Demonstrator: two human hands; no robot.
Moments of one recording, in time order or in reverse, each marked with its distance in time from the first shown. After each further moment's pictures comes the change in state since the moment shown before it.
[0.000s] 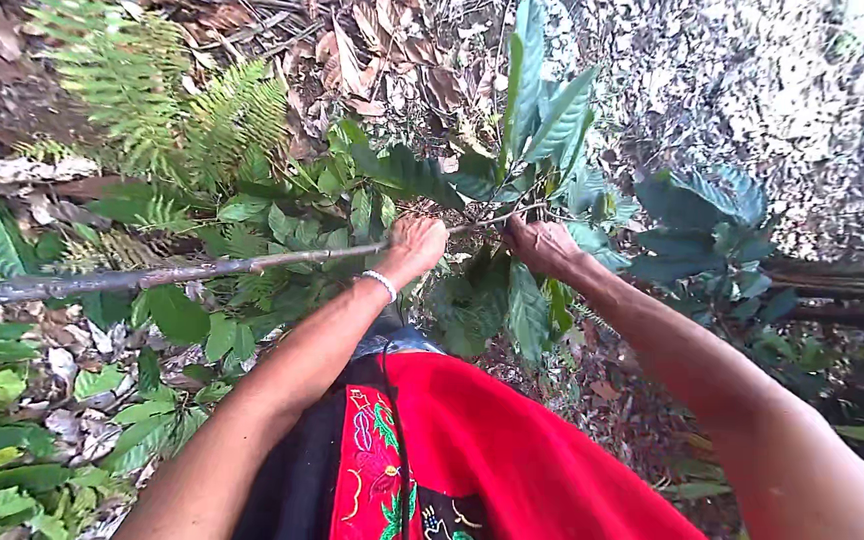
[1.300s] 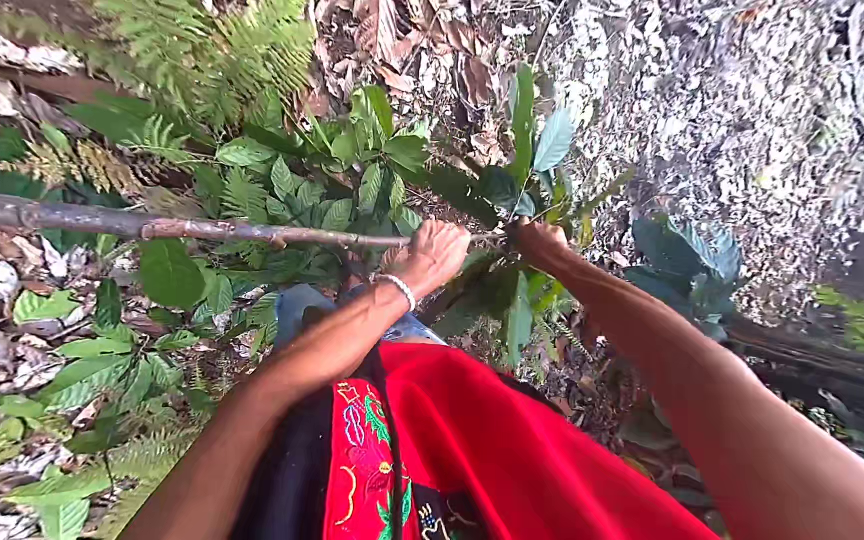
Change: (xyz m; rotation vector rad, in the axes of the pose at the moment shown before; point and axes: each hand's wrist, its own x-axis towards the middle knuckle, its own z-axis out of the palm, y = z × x) left_hand -0.056 -0.001 0.004 -0.068 0.076 -0.025; right_hand 0.051 -0.048 0.007 -0.234 -0.244 0.246
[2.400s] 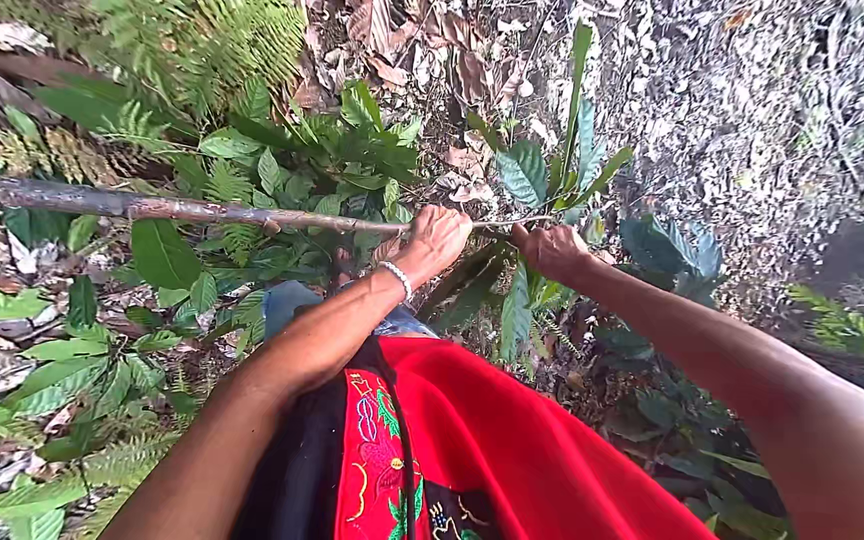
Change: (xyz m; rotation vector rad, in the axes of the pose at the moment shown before) left_hand -0.083 0.029 -0.092 0.039 -0.109 0.033; right_hand -0.048 0.029 -0.021 -0.203 0.077 -0.281
